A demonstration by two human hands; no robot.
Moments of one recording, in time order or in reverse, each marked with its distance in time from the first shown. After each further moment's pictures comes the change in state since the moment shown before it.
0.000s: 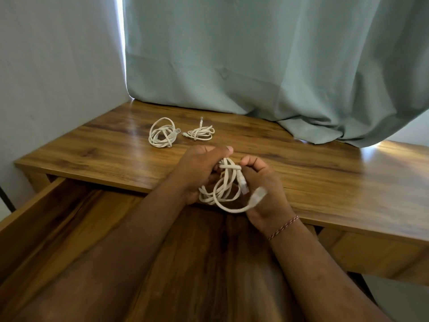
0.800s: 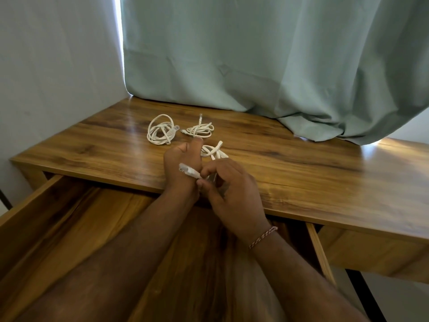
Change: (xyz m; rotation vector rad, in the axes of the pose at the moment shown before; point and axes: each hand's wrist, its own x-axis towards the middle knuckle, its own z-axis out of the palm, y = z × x) left_hand 0.020 -0.023 -0.004 -0.087 0.644 0.187; right_hand -0.008 0.027 0.010 -1.177 -0.145 -0.901
